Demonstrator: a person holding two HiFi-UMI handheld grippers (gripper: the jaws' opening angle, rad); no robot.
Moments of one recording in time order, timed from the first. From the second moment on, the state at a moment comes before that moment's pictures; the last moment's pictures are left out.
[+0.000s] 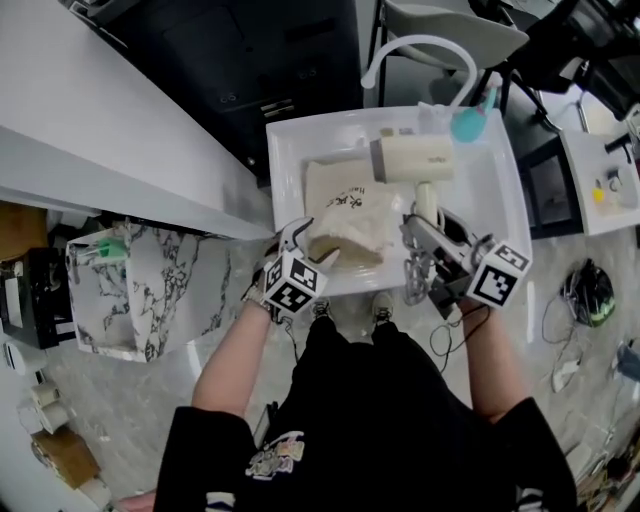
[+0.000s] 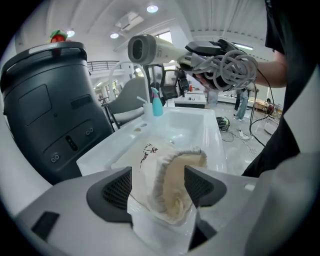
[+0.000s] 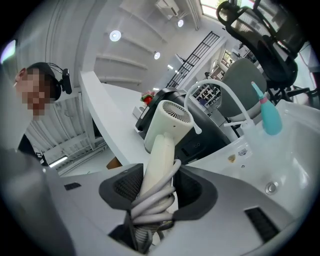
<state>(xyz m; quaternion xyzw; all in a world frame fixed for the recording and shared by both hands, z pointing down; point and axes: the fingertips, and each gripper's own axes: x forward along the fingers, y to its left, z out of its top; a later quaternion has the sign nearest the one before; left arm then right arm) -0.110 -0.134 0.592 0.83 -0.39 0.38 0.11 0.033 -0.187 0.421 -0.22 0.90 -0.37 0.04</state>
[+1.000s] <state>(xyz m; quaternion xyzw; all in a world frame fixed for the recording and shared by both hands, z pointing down) -0.099 -0.143 0.600 0.87 -0.31 0.37 0.11 0.023 -0.127 0.470 -0.27 0.86 -0.43 0.02</state>
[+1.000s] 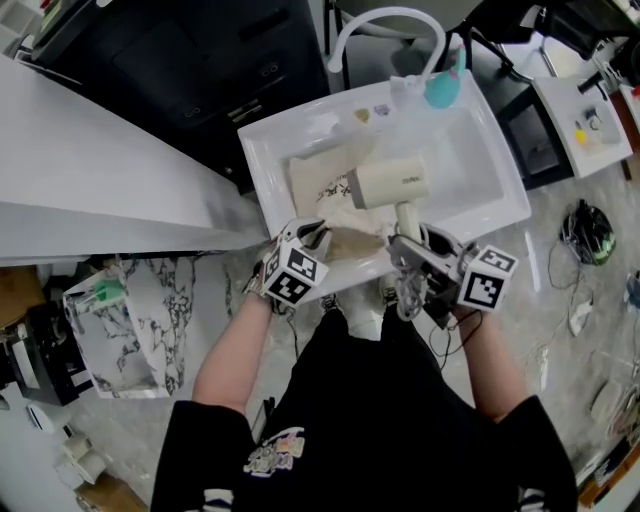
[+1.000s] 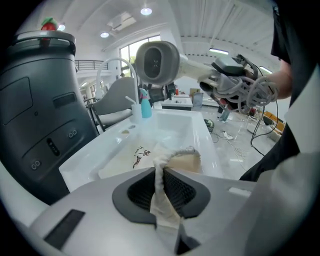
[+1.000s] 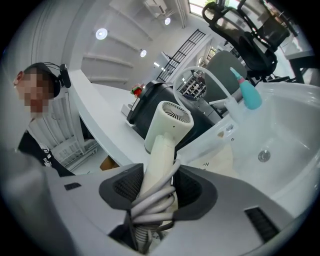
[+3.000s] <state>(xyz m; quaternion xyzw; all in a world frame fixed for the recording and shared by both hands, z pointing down) -0.099 -0.143 0.593 0.90 -0.25 0.29 0.21 -0.036 -0.044 0.608 -0.21 0.65 -0.73 -0.08</state>
